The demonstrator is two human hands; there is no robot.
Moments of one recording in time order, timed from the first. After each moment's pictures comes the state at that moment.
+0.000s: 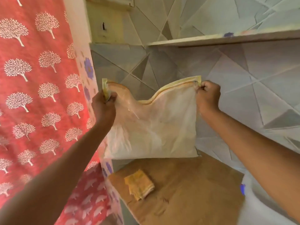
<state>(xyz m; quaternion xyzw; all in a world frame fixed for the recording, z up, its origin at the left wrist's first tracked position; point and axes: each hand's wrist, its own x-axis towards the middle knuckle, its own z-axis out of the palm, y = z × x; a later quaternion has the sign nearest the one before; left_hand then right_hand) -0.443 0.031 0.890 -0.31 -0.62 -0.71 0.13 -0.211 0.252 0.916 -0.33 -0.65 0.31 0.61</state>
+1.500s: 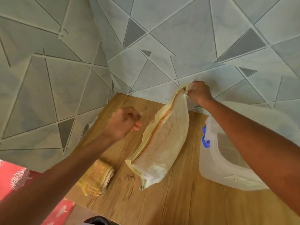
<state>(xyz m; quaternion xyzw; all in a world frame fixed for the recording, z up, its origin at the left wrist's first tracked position) -0.336 0.250 0.708 -0.56 -0.66 -0.34 -0.37 -0.064 0.457 0.678 -0.65 -0.68 0.22 0.25</state>
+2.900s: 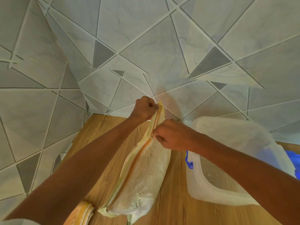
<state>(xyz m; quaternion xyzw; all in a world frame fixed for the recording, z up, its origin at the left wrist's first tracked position) -0.220 0.444 0.702 -0.65 -0.65 -0.30 -0.27 -0.067 0.364 0.711 -0.37 -0.92 0.08 0.03</state>
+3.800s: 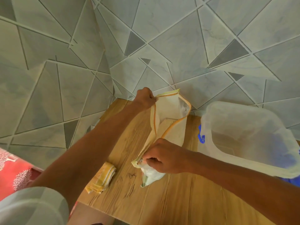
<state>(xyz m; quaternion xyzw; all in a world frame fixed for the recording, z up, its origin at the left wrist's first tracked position) -0.294 0.371 0.701 -0.61 -0.72 -0.24 -0.22 -0.130 0.201 0.698 -0.18 -0.95 0.23 0.14</state>
